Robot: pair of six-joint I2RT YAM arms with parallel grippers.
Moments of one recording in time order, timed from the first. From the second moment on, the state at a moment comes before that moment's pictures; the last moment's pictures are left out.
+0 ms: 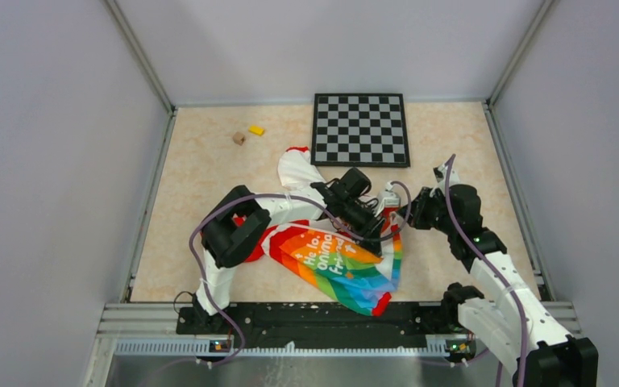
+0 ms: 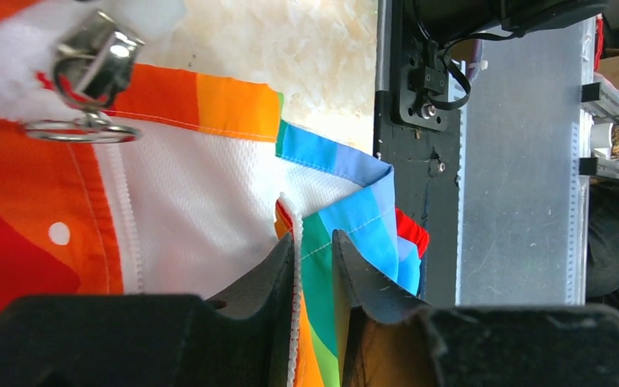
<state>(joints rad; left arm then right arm) -0.91 2.01 1.35 -0.24 0.89 -0.04 0.21 0.78 0.49 -0.22 -0.30 0.45</state>
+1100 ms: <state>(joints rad) -0.92 1.94 1.23 -0.06 0.83 -0.12 0.21 0.77 0.48 -0.22 -0.32 0.46</state>
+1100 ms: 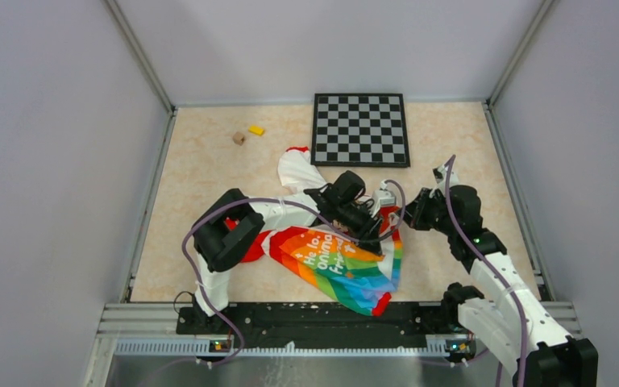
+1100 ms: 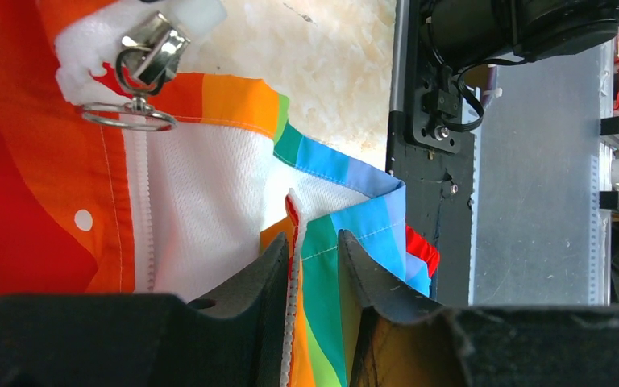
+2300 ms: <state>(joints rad) -0.94 1.85 0.99 0.16 0.79 -0.13 0.20 0.77 0.44 -0.16 -0.43 0.47</state>
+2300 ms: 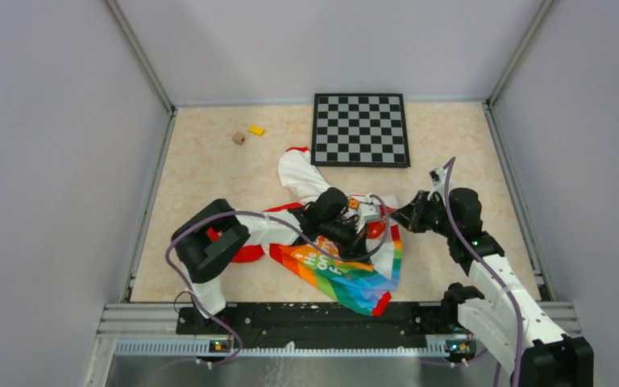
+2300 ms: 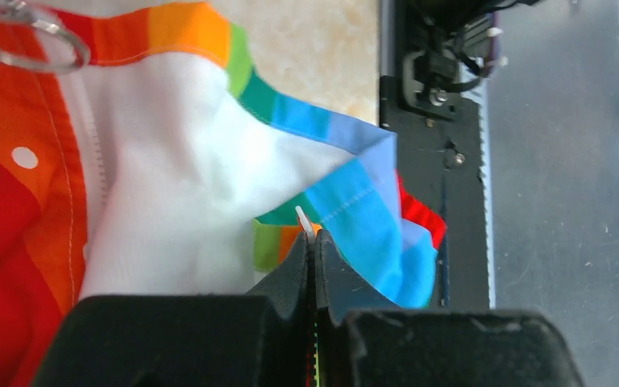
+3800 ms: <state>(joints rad) -0.79 1.81 0.66 1.45 1.04 -0.33 0.10 0.74 0.15 0.74 -1.07 0.81</state>
